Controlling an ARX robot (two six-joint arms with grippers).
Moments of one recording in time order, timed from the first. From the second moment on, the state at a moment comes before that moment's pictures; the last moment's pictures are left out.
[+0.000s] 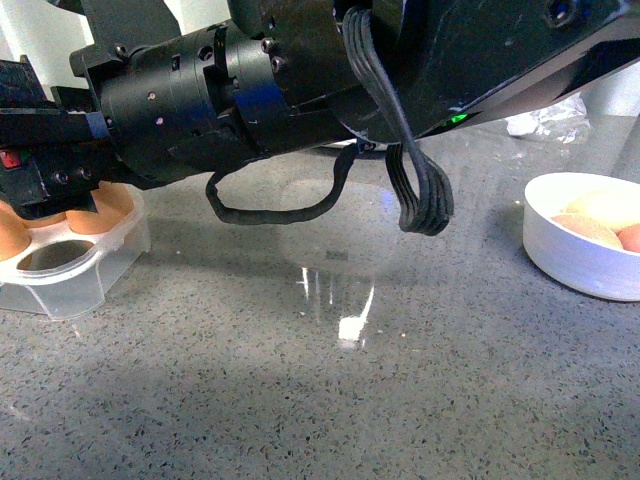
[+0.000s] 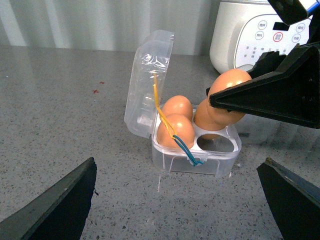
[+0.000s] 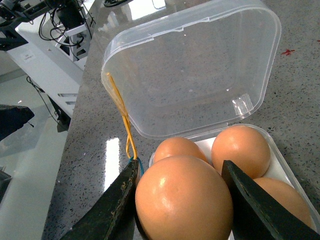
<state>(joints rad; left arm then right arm) 0.00 0.00 0.03 0.00 0.00 0.00 0.70 2.03 1.37 0.31 -0.76 0.00</state>
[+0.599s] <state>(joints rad) 0.00 0.00 0.03 0.00 0.00 0.00 0.69 2.02 1.36 0.34 -0.76 0.00</state>
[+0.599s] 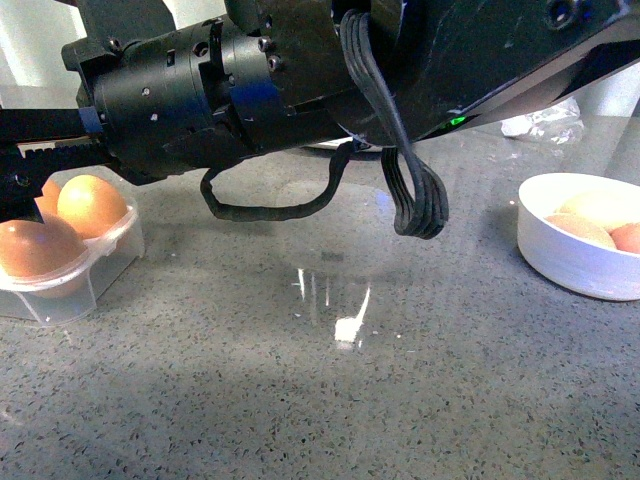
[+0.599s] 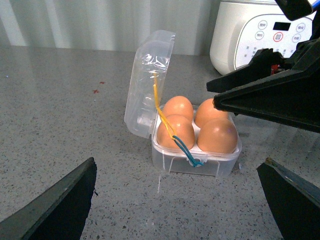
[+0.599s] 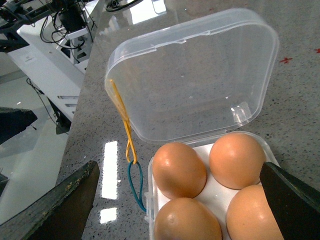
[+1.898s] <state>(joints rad) 0.00 0.00 0.03 0.00 0.00 0.00 -0.01 1.02 0.41 0.60 0.00 0.01</state>
